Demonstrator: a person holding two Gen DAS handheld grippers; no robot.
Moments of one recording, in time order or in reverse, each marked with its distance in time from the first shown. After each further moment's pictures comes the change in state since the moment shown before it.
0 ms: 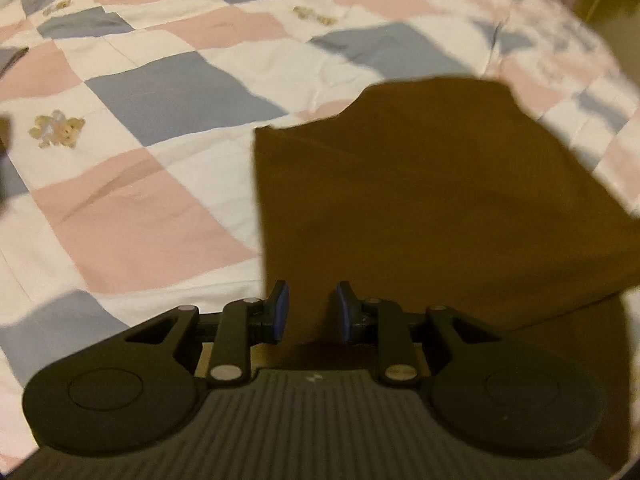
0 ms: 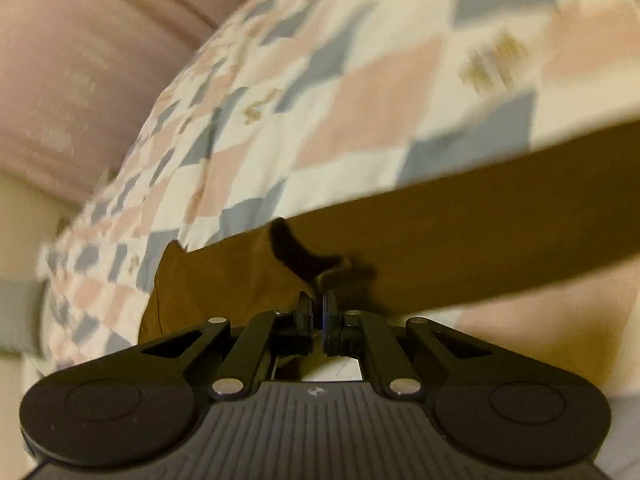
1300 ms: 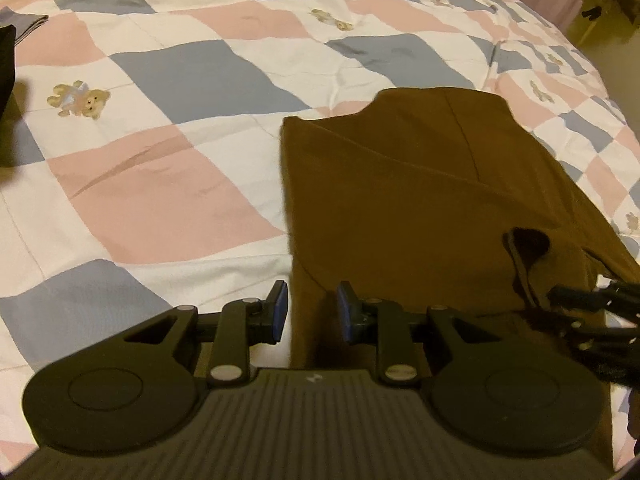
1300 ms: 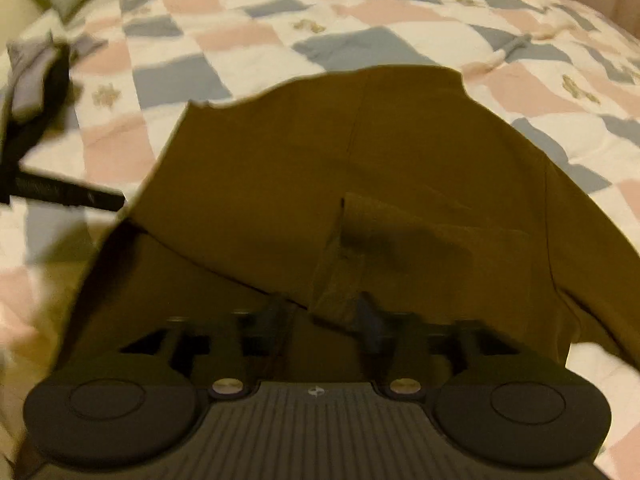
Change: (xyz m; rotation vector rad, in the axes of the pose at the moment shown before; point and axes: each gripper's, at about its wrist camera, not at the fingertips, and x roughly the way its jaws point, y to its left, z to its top) left arm -0.028 0.036 -0.018 -0.081 -0.020 -0.114; right arm 0.096 0.236 -0.145 -0.788 0.110 0.034
